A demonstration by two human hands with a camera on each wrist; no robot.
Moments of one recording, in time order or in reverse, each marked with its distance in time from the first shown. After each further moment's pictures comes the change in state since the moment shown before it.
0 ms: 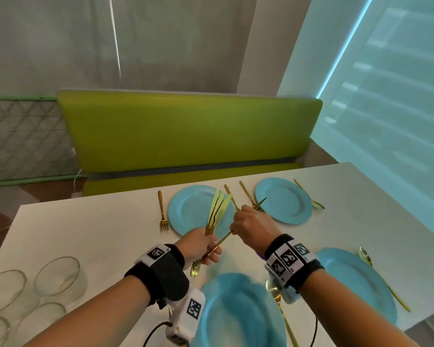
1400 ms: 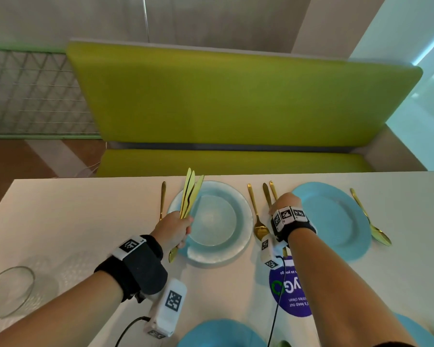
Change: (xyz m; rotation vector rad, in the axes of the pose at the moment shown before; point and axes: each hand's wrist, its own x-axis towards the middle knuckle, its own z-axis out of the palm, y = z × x) left_hand 0.127 0.003 -0.058 -0.057 0.414 -0.176; right_hand 0.139 0.167 0.140 0.550 -0.324 1.011
